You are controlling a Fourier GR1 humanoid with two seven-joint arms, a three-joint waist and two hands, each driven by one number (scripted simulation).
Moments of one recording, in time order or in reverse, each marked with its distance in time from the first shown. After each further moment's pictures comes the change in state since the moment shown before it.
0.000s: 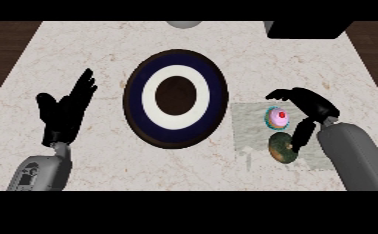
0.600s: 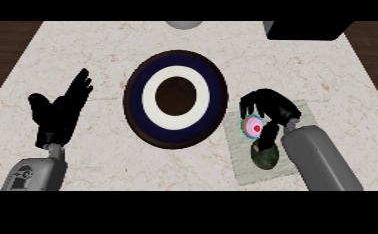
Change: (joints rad) left arm 0.016 0.006 0.023 -0.040 -0.006 -0.028 0.028; right arm 0.005 0.178 0.064 -0.134 0.039 -0.003 0.065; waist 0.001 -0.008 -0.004
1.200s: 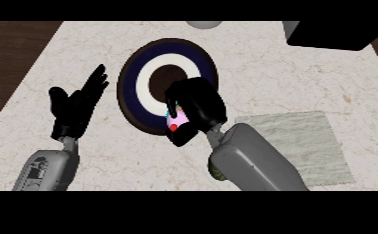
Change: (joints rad) left arm -0.056 -0.029 -0.050 0.027 -0.012 -0.023 0.012; right arm -0.210 0.207 0.367 -0.216 -0.085 -0.370 0.458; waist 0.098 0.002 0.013
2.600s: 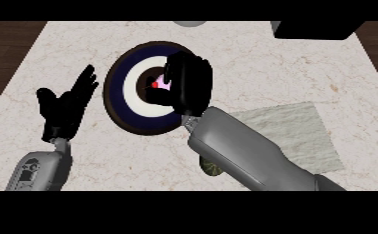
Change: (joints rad) left arm 0.013 0.010 0.052 0.011 -0.001 0.013 -0.018; right arm -0.277 0.006 0.166 0.221 0.185 -0.665 0.653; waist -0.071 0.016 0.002
